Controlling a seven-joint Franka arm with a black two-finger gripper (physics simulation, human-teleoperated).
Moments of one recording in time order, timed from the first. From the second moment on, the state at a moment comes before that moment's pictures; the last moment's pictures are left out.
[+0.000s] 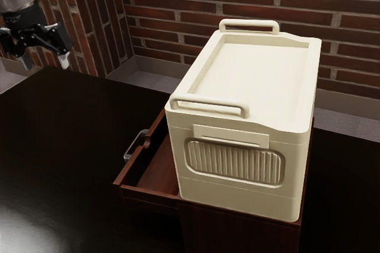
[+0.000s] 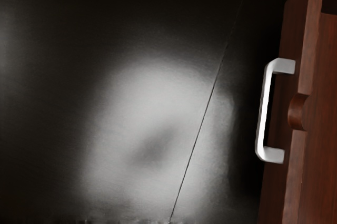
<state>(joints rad) -0.10 -0.42 0.17 -1.88 0.07 1.55 -0.31</state>
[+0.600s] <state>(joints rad) -0.26 -0.44 0.32 -2.09 0.20 1.58 -0.72</state>
